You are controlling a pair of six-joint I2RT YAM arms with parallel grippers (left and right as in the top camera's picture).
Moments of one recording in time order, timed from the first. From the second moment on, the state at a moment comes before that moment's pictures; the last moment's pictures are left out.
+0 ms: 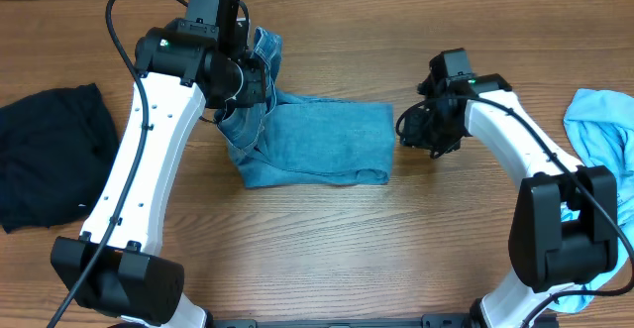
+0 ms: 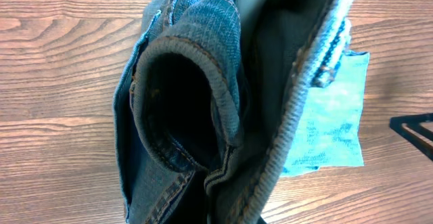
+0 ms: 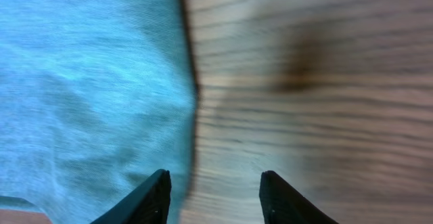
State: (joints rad) left arm -0.23 1.75 1.79 -1.22 0.12 -0.26; right arm 0.17 1.85 1.30 -0.86 -0.21 0.28
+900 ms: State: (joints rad) left arm -0.22 1.76 2.02 -1.34 0.21 -0.33; right arm 0.31 1.96 1.24 -0.69 -0.28 0.31
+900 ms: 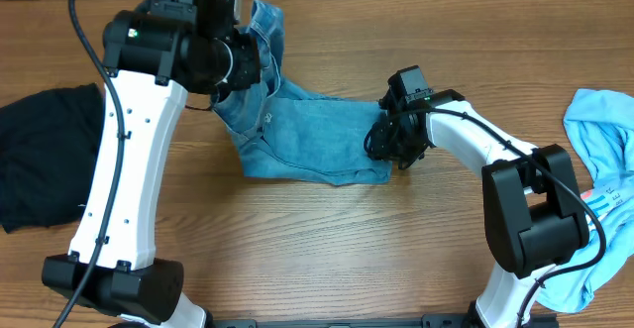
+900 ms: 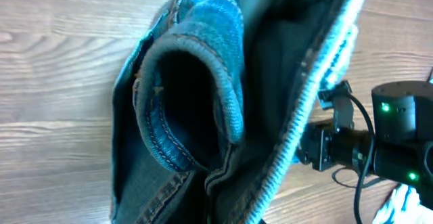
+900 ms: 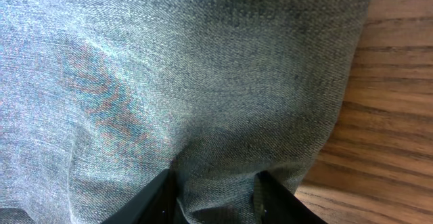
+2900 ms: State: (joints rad) left arm -0.25 1.98 1.80 -0.95 0.51 -0.37; right arm 0.19 1.78 1.46 -0.97 -0.38 0.29
